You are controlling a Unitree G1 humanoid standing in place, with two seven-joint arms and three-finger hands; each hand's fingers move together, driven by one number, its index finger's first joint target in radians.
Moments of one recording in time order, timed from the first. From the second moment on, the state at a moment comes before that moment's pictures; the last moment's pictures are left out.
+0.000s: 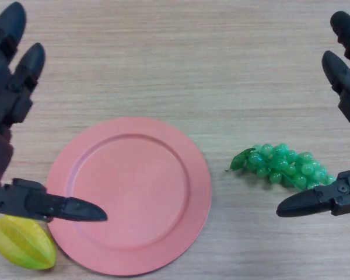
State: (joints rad) left arm 0.04 0.27 0.32 -0.89 -0.32 0.47 -0.24; right arm -0.03 -0.26 -0.12 -0.93 0.14 0.66 0.14
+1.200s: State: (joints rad) left arm 0.08 0.24 0.34 -0.85 -0.31 0.43 -0.26; right arm -0.31 -0.33 0.02 0.13 -0.52 0.09 0.27
